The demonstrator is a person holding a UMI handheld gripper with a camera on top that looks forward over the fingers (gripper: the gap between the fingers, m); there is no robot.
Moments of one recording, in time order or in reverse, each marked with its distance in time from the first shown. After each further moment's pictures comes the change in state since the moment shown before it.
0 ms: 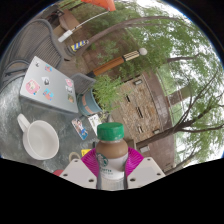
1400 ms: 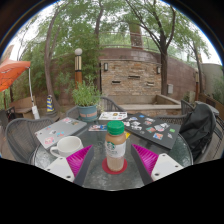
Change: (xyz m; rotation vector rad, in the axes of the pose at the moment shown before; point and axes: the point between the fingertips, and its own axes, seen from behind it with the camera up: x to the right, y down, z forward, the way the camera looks) arm -0.074 0.096 -0.084 -0.001 -0.201 1.129
